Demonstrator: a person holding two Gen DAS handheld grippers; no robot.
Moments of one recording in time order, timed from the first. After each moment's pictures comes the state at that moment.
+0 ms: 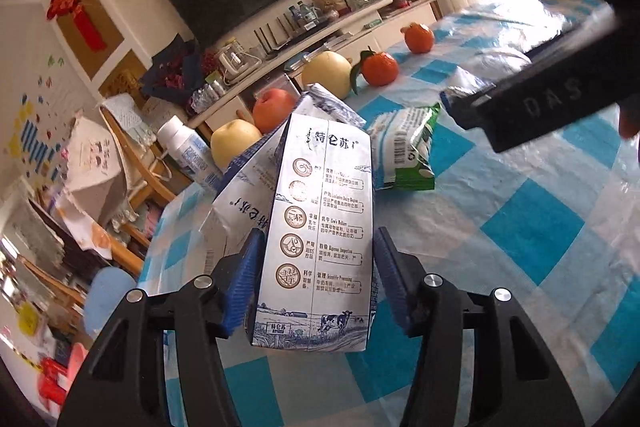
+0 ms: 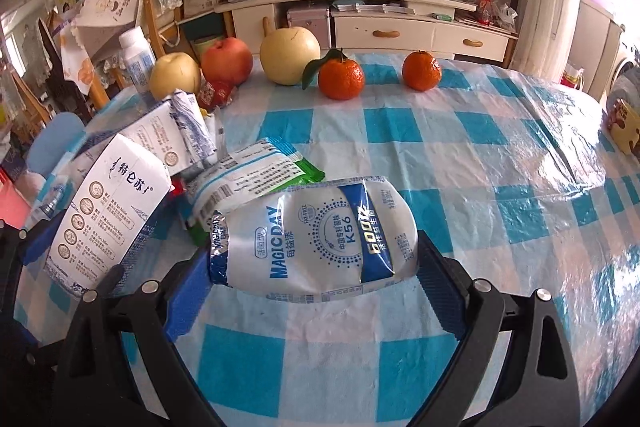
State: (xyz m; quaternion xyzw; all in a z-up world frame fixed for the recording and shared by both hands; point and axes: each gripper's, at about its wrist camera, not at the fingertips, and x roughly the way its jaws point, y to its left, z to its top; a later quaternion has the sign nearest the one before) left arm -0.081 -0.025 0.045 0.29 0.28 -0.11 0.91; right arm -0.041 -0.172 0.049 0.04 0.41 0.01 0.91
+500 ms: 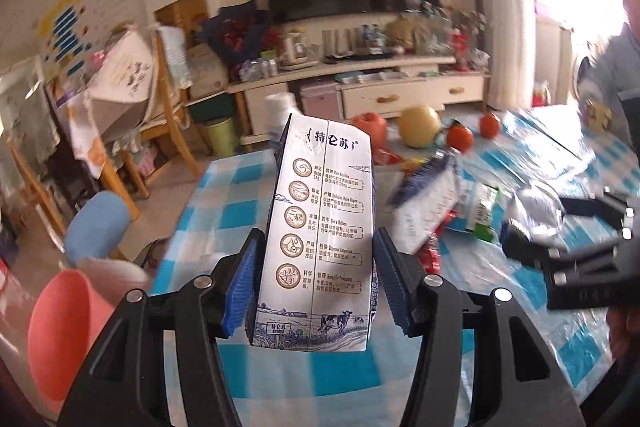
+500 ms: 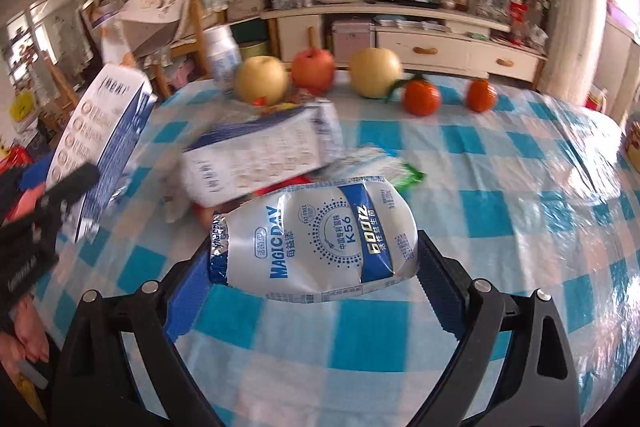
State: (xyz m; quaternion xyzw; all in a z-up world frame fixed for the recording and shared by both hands) left arm -0.077 0.119 0.121 0.09 0.28 -0.07 0.95; right arm -0.071 -0.078 0.079 0.02 0.39 0.07 0.92
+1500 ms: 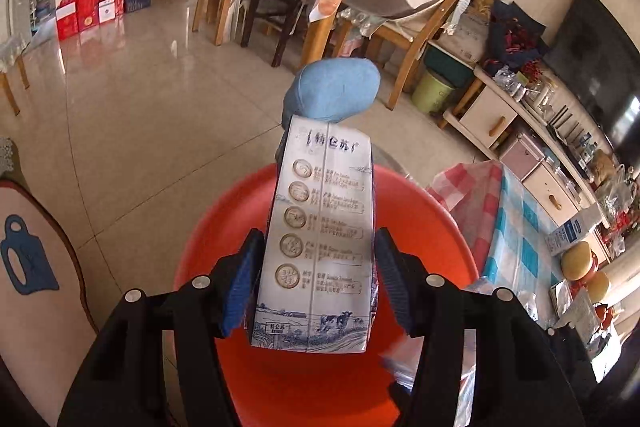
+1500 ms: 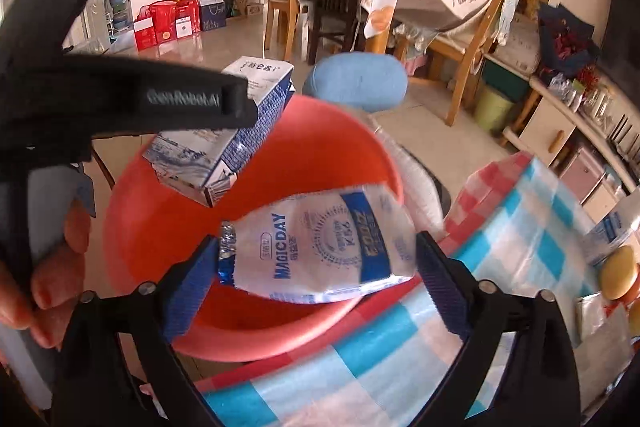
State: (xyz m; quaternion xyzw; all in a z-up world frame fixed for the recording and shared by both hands) left arm -0.078 0.499 0.078 -0.25 0.36 0.22 0.87; right arm -0.054 0.344 0.053 -0.20 0.34 0.39 0.83
